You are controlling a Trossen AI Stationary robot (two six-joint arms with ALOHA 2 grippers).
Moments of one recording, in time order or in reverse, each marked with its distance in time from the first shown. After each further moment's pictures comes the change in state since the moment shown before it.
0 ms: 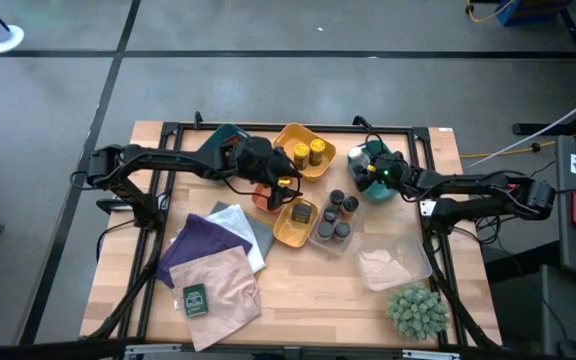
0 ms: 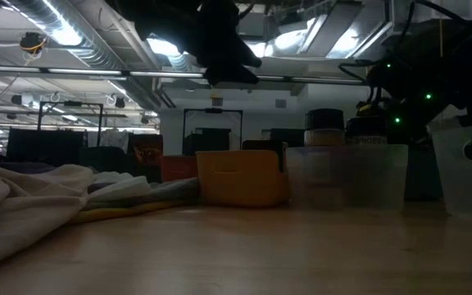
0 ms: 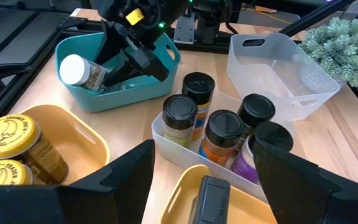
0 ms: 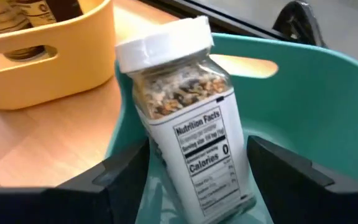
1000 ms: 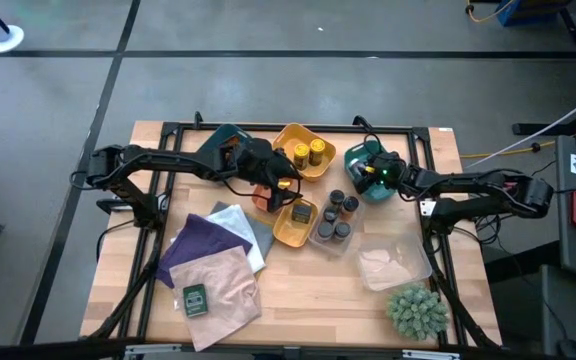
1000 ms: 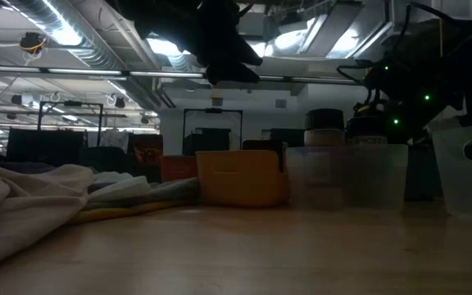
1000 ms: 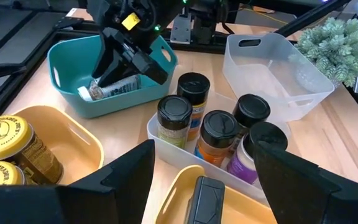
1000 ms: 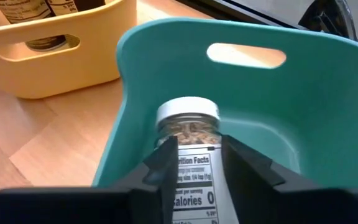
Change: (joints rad) left arm -0.005 0.000 0.000 0.001 0.000 -0.003; right arm 0.000 0.035 0.003 0.022 -0.077 -0.026
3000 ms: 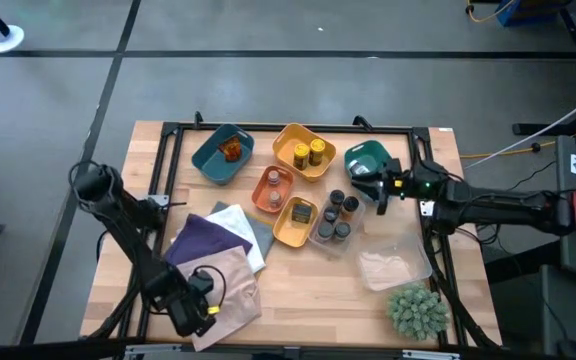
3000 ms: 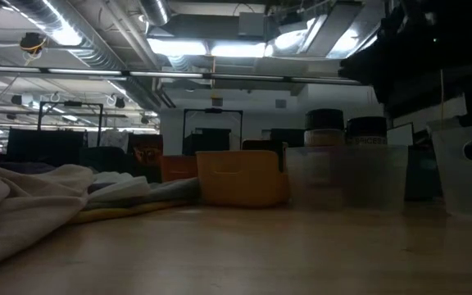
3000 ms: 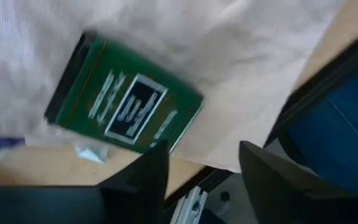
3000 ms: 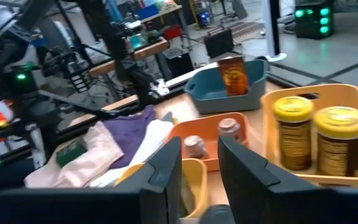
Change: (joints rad) left arm -1.112 0.052 0.000 -0.726 -0.170 -1.773; right arm 0.251 -0.527 -0.003 0.086 -0.398 0.054
